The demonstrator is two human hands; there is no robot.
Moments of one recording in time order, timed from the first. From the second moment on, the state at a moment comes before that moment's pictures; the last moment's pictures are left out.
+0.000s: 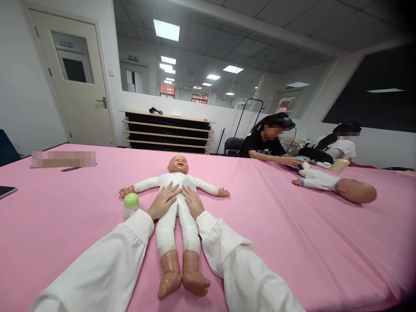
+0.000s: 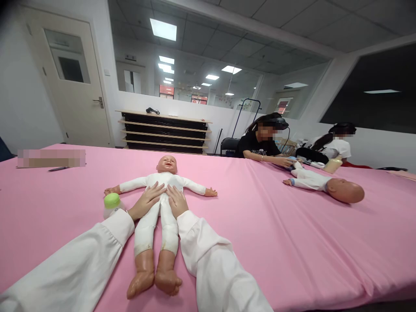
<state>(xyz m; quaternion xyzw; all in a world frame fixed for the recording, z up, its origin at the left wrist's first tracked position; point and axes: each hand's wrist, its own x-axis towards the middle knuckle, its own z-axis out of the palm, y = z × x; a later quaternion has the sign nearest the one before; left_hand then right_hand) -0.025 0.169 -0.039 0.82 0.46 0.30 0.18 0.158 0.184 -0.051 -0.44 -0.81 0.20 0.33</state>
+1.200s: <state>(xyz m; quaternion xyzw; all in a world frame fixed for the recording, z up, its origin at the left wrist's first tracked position) -0.029 0.181 -0.044 0.80 0.44 0.36 0.18 0.169 0.208 -0.056 -0.37 -0.85 0.19 0.33</state>
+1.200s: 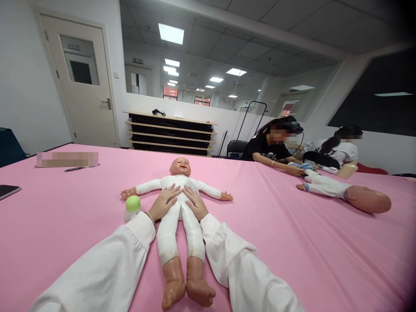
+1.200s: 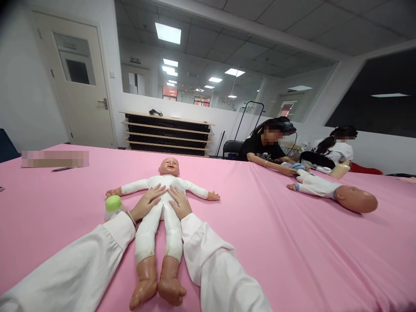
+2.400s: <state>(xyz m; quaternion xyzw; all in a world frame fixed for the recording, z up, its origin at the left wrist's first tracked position) -0.032 0.175 -0.045 0.75 0.53 0.34 0.21 0.167 0.193 -0.048 -0.45 -0.83 0.17 0.27</state>
